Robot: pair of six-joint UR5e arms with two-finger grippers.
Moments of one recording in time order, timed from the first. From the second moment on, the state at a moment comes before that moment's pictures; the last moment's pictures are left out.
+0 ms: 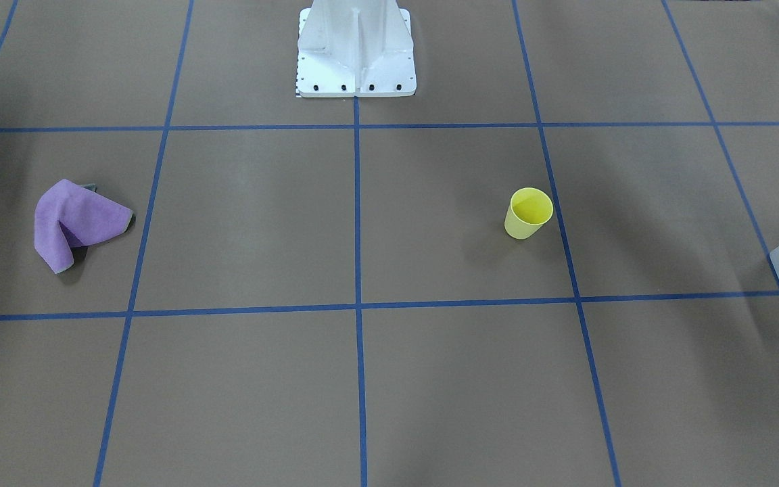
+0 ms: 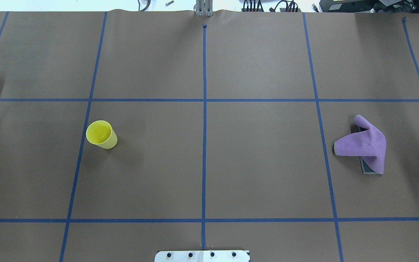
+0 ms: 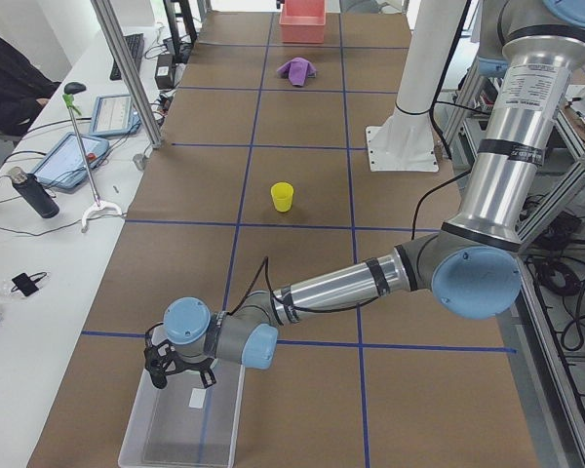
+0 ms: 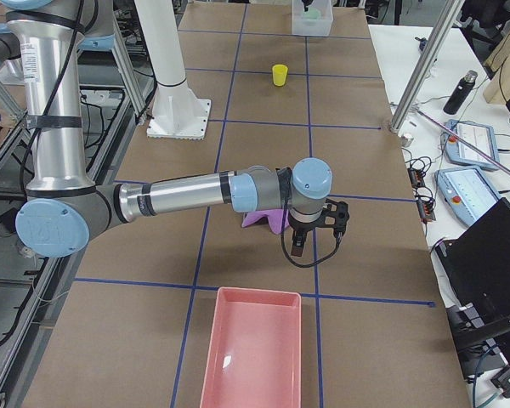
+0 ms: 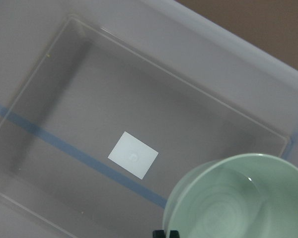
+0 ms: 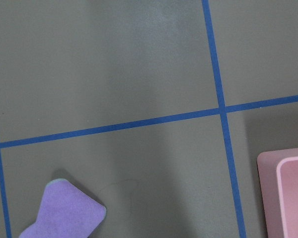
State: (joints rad) left arm -1.52 -1.81 -0.95 -2.15 -2.34 -0.68; right arm 1.52 -1.55 1.74 -1.62 2.46 0.30
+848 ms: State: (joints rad) left arm -1.53 -1.78 -0.97 -2.16 -2.31 -0.64; right arm 1.52 -1.55 1.75 -1.63 2.46 0.31
